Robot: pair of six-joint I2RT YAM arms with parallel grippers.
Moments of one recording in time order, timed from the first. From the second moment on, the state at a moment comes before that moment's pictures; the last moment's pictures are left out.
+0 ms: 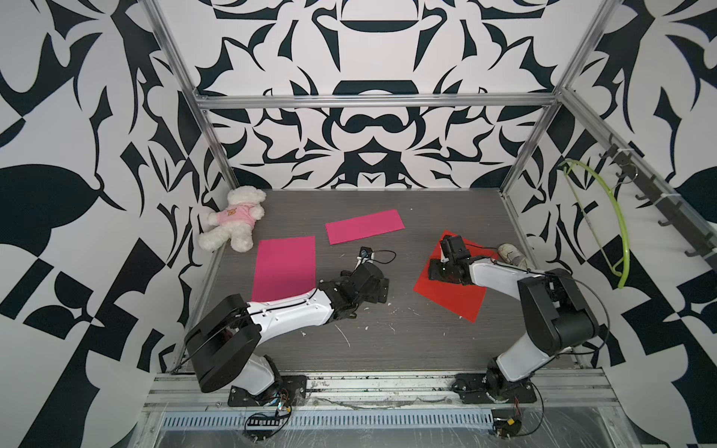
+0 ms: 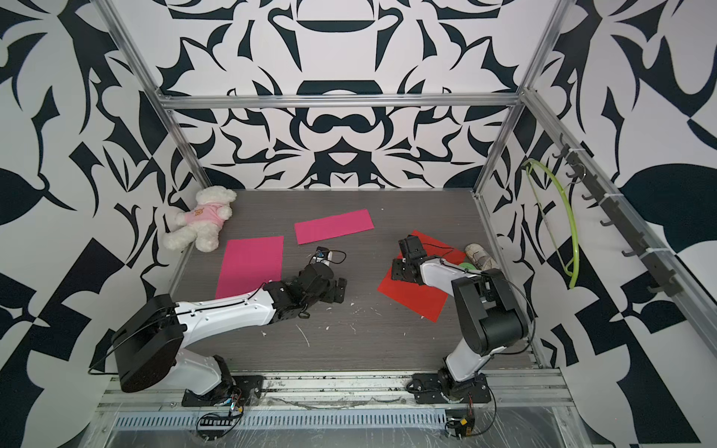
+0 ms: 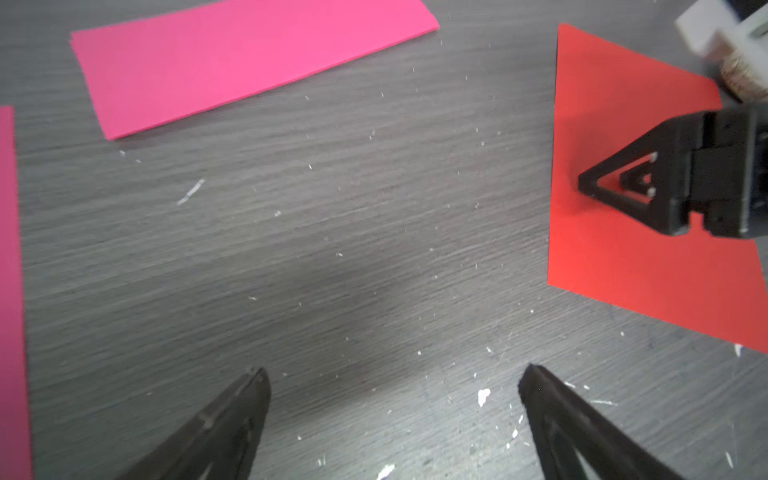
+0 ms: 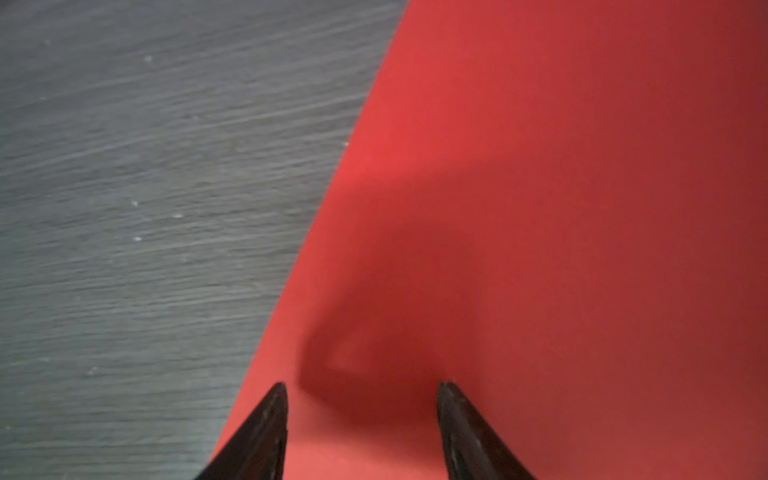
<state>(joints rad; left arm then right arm) -0.98 1.47 0.82 -0.13 -0.35 -0.55 0.28 1.64 0.81 -0.24 0.02 0.42</state>
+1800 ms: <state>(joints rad) -0.95 2.00 1.36 -0.17 0.07 -0.59 0.01 1.26 0.67 -0.33 -0.25 0.48</state>
